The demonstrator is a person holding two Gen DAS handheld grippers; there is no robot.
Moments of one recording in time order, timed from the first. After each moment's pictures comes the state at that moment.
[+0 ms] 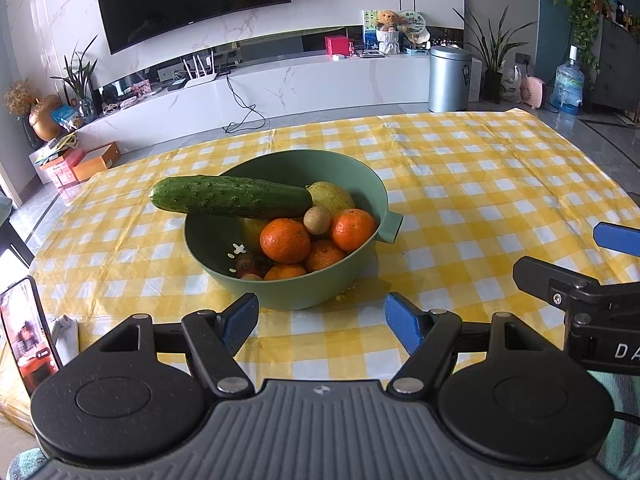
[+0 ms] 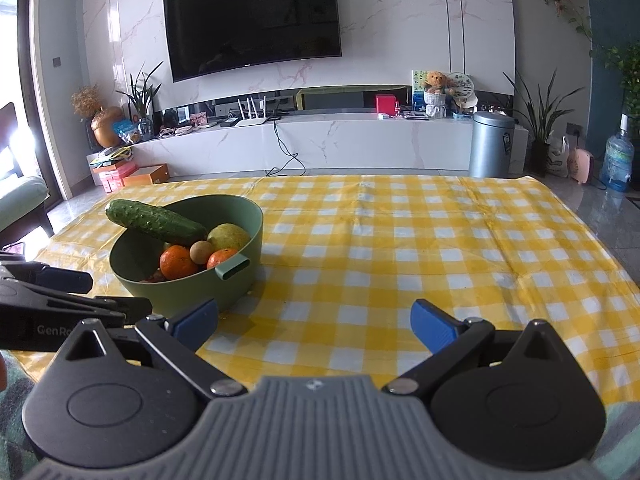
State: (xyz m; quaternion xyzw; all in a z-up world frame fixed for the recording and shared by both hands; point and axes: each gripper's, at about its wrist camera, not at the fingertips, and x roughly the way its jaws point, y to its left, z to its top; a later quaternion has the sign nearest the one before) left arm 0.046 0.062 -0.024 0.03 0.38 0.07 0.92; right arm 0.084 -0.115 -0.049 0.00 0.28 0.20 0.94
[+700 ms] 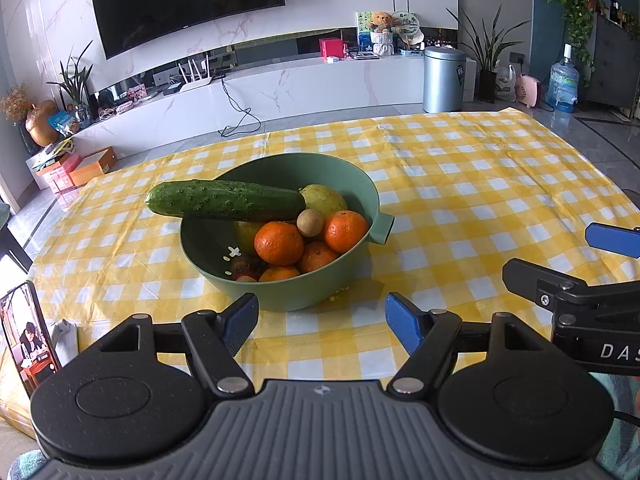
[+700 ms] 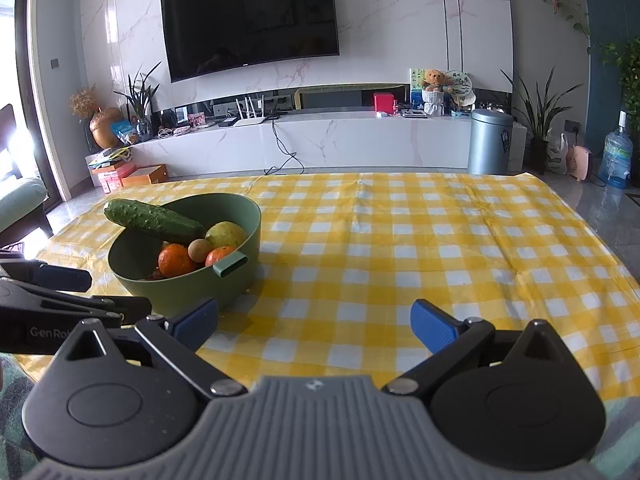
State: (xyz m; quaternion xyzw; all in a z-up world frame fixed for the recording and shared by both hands) left arm 0.045 0.058 -0.021 0.03 0.38 0.06 0.92; right arm 0.082 -0.115 -0.048 0.00 0.28 0.20 0.94
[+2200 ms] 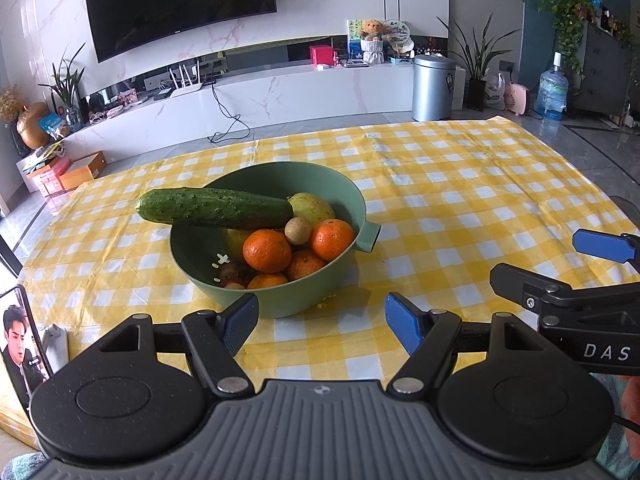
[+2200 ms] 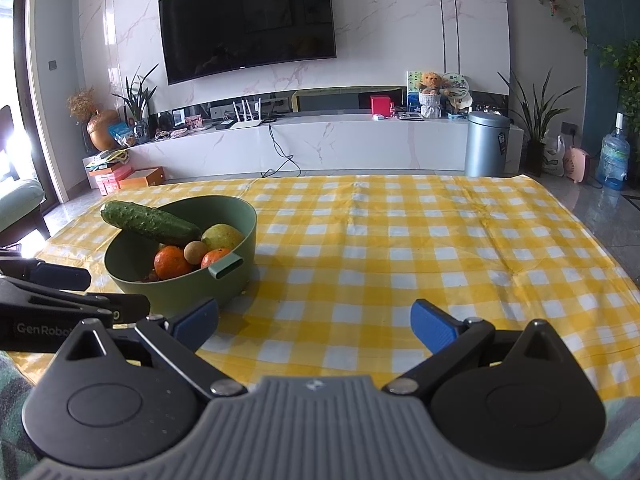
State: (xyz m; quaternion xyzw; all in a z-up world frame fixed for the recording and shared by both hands) left arm 0.040 0.055 -0.017 0.03 0.37 0.05 0.93; right arm 0.082 -0.119 -0.050 0.00 0.28 0.19 0.94
